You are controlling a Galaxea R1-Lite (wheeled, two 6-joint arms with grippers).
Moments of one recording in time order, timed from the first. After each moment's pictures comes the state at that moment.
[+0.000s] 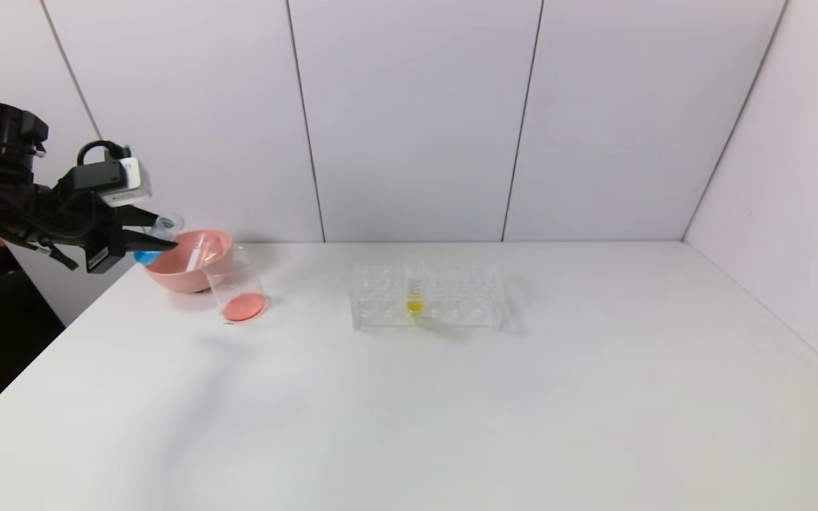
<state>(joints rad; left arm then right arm) 0.26 1.90 -1.61 0.45 -0.65 1.33 0.00 0.00 0.00 0.01 0.00 0.00</state>
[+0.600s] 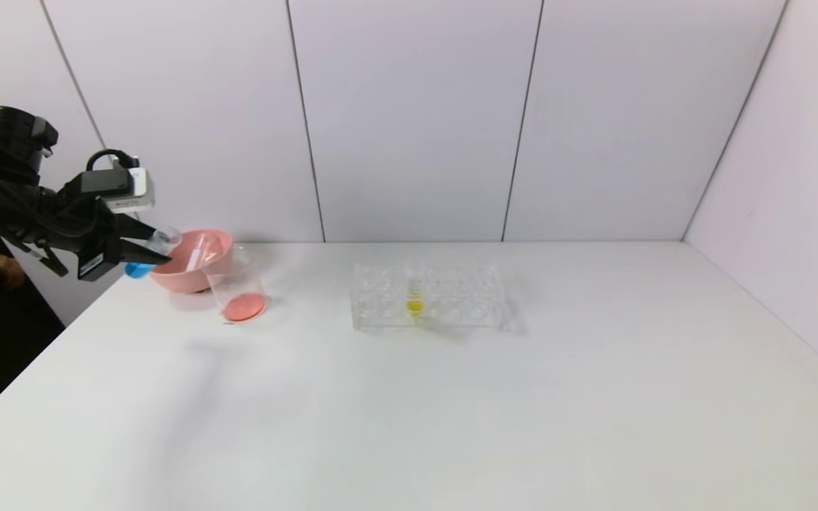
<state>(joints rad) 0.27 1.96 -1.75 0.66 -0.58 1.39 0.00 0.00 0.00 0.01 0.00 0.00</state>
